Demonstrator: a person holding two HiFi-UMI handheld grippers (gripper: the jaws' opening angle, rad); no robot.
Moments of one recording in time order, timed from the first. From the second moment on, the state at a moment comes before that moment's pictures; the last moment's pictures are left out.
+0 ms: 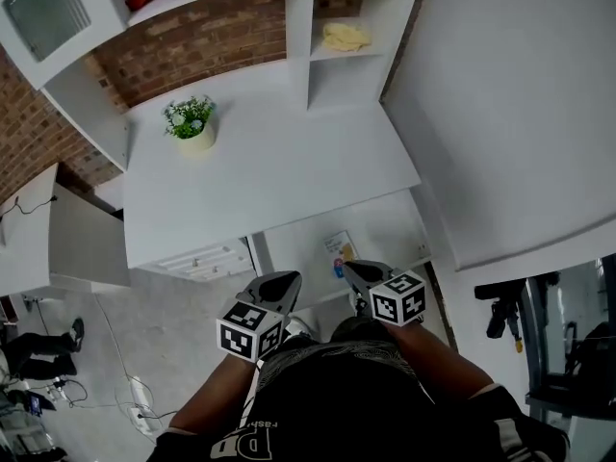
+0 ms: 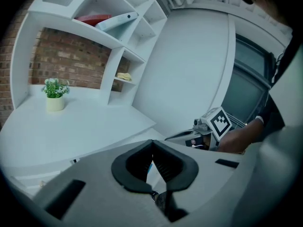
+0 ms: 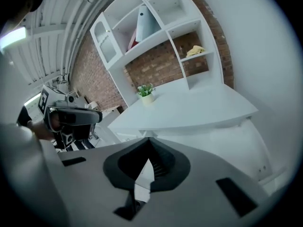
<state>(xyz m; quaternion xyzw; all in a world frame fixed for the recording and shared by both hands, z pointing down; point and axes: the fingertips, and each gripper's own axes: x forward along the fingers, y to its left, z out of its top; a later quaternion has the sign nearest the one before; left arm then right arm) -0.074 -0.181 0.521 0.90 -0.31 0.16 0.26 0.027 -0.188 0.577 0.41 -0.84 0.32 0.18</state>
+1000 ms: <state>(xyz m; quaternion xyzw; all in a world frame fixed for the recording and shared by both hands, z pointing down) 0.041 -0.039 0.483 0.87 -0.41 0.11 0.24 0.137 -0.061 0.487 0.33 -0.91 0.24 0.12</state>
